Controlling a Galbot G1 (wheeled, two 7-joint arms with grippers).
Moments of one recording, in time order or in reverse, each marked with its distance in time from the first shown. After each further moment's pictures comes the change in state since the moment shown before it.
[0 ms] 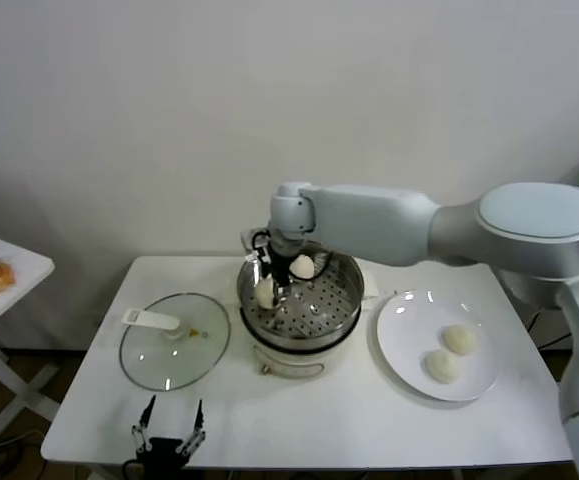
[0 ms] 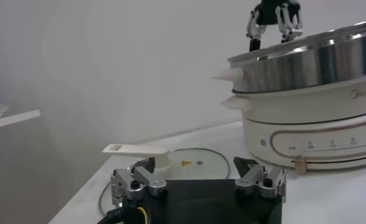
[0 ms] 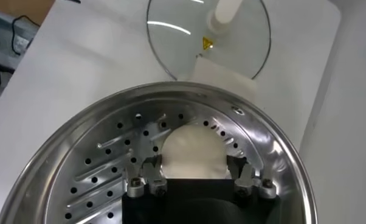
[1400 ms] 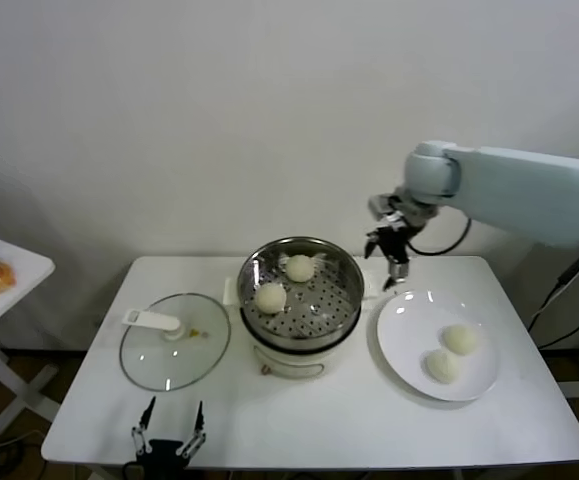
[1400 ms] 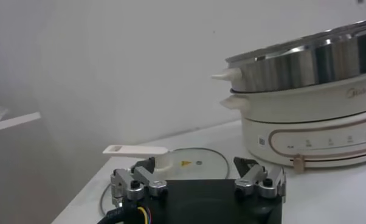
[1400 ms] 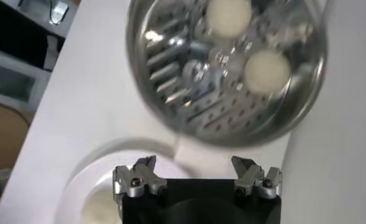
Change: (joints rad) left arm 0.015 -0.002 0.002 -0.015 0.014 0.004 -0.002; right arm 0.232 -0.559 -0.139 0.253 -0.058 0.205 -0.174
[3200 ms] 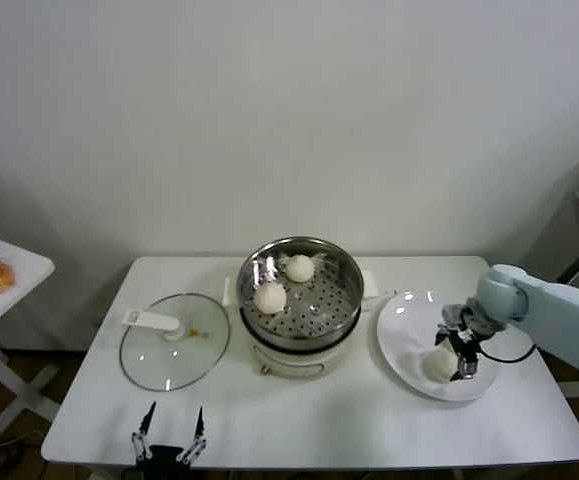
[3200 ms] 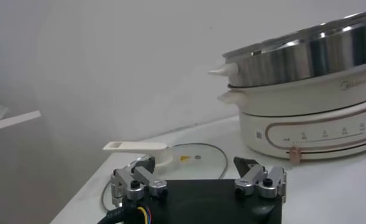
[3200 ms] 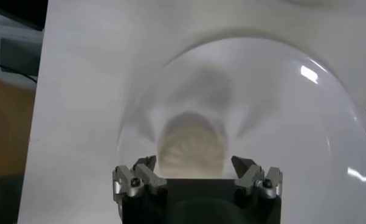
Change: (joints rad) left arm 0.016 -0.007 0.000 0.002 0.021 -0.005 -0.004; right arm -0.677 -0.275 0.470 -0.013 -0.434 -0.025 0.070
